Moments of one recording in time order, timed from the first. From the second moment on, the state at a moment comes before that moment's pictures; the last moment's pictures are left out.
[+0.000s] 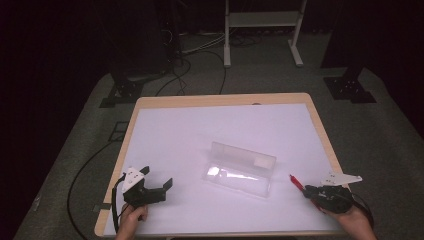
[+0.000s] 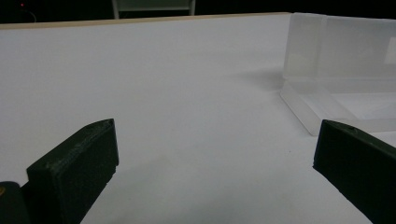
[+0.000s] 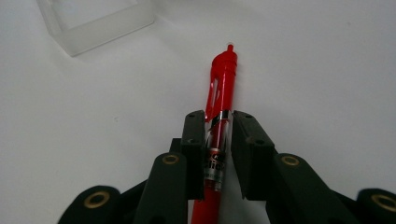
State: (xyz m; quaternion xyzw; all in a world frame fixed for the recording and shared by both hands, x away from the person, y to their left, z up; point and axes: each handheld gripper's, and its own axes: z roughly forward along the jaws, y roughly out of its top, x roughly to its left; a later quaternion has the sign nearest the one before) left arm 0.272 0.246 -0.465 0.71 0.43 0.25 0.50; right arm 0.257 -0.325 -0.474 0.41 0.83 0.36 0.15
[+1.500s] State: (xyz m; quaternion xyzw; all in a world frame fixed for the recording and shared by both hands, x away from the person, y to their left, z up) left arm 0.272 0.246 -0.466 0.71 0.44 0.25 0.50; right arm 0.251 -0.297 -0.428 0.34 0.83 0.42 0.13
